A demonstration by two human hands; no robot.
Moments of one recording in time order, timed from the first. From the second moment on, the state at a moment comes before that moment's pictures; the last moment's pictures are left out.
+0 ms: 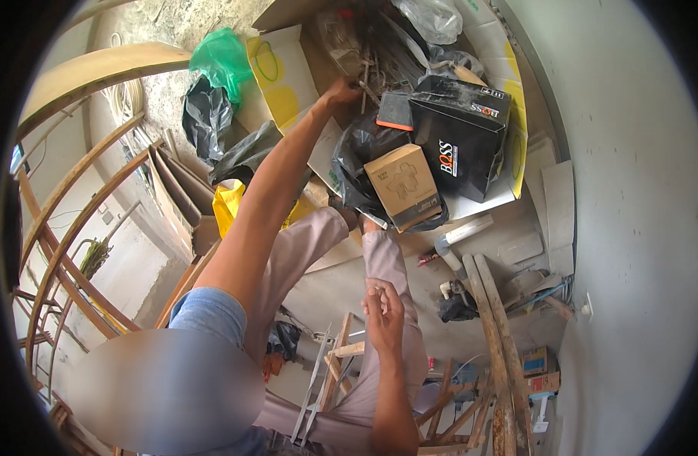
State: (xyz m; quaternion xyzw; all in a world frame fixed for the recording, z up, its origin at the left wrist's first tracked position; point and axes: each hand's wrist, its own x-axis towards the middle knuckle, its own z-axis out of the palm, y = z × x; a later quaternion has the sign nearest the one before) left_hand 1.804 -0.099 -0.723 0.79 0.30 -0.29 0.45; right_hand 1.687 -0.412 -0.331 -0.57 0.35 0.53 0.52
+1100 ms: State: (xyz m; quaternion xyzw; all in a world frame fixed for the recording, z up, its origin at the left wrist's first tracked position) left_hand 1.742 -0.122 -0.037 0.33 0.20 -0.39 0.84; right_hand 1.745 -0.354 -0.089 -0.57 0.20 0.36 0.71
